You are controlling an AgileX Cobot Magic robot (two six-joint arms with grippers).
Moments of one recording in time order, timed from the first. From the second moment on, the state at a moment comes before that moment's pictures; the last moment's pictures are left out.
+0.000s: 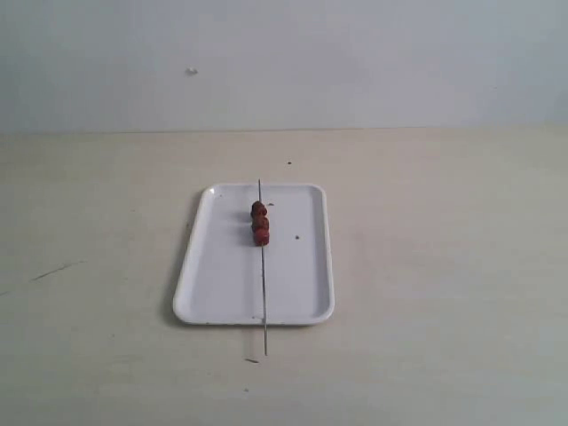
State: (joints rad) left arm 0.02 0.19 -0.01 -1.74 0.08 1.52; right arm -0.19 0.12 0.00 0.01 0.09 0.24
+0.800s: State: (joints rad) left arm 0.01 0.19 0.00 -0.07 0.15 0.03; right arm -0.13 0.12 0.00 0.01 0.09 0.24
